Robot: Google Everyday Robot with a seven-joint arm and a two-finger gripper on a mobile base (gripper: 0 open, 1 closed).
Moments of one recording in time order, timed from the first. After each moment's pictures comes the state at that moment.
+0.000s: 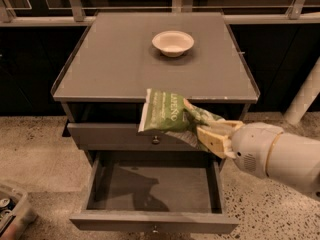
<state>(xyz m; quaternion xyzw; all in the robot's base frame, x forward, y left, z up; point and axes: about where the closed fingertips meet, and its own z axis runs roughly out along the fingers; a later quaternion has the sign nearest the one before) 0.435 -0.112 0.863 -0.25 0.79 0.22 0.51</state>
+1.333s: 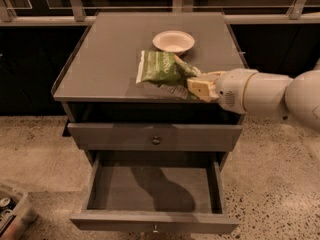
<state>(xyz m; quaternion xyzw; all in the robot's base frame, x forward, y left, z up) 0.559 -0.102 0.899 -0.28 0.77 0.22 0.53</state>
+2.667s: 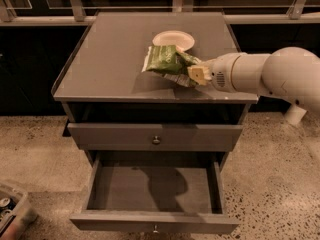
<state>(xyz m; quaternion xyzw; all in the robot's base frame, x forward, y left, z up) 0.626 -0.118 0.890 -0.26 0.80 0.17 0.51</state>
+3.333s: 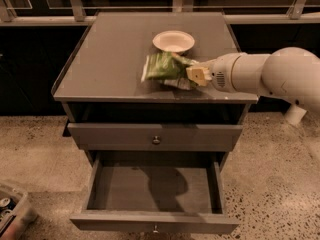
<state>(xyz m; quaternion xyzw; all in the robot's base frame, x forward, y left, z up) 0.627 -0.118 0.889 -0.26 0.80 0.17 0.51</state>
